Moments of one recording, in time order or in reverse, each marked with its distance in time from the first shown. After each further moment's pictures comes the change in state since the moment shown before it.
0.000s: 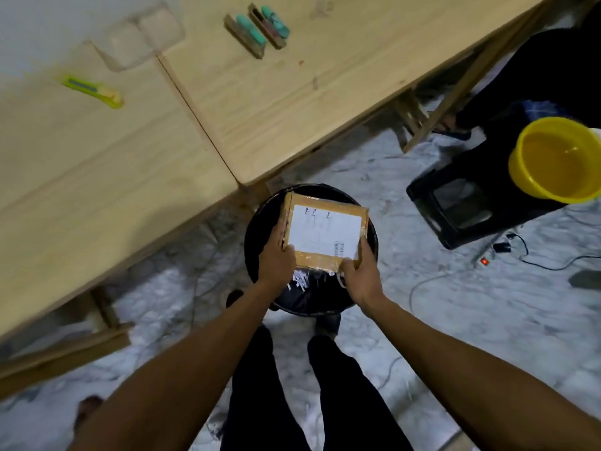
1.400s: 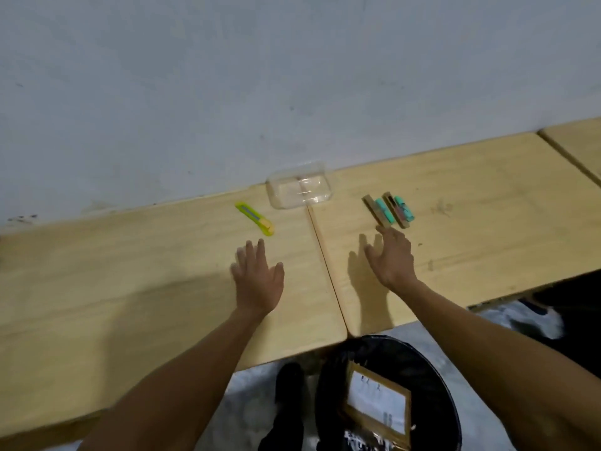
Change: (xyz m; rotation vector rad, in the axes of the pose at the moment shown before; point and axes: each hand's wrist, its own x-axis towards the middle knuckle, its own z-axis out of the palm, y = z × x) left_hand 0.120 0.047 -0.265 0.482 0.648 0.237; right_hand 0.165 -0.312 0.111 -0.663 0.004 -0.516
